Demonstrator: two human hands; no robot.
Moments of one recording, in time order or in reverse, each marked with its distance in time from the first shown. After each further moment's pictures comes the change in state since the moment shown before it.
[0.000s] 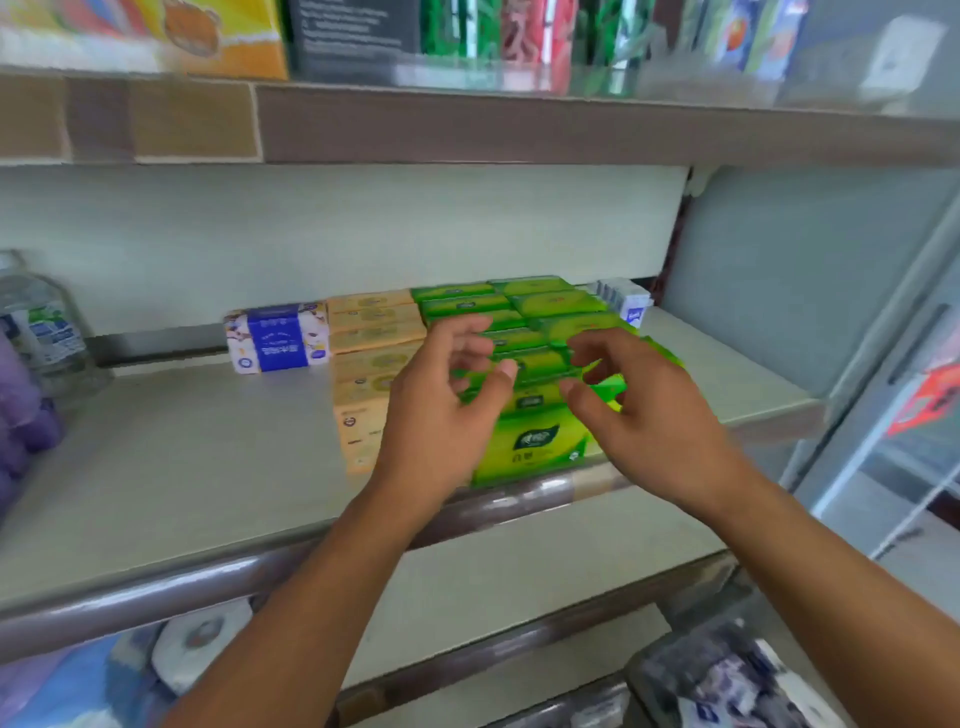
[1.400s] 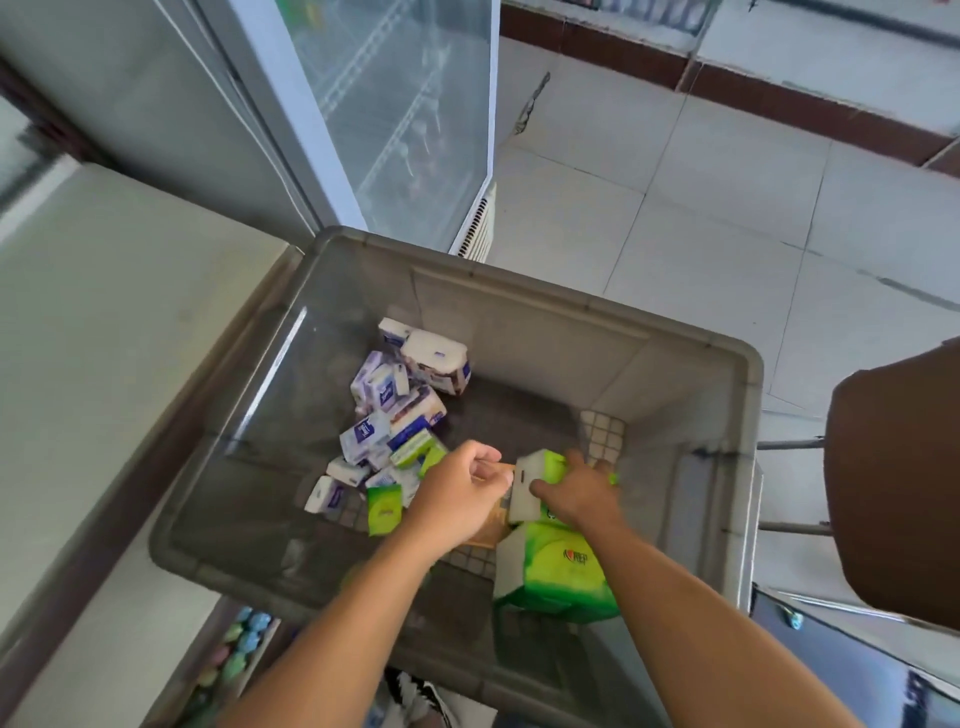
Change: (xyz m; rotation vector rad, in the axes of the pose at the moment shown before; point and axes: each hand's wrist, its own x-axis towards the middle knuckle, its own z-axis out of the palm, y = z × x) left_hand -0.349 -0.143 0.454 0.307 -1.424 -0.615; right_hand -0.528 0.411 0.014 -0.113 -0.390 1.860
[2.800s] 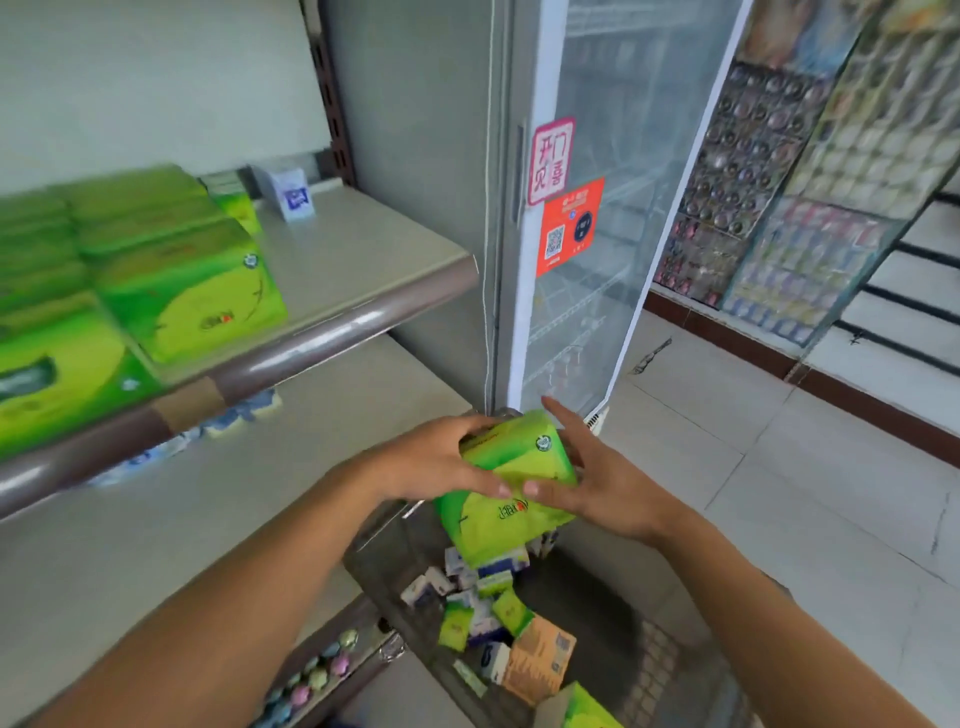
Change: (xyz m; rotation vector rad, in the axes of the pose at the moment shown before) left_hand -0.165 0.088 -0.222 -0.026 0.152 0.331; right_hand -0.246 -0.150 -0.207 0.281 -0.296 -1.191
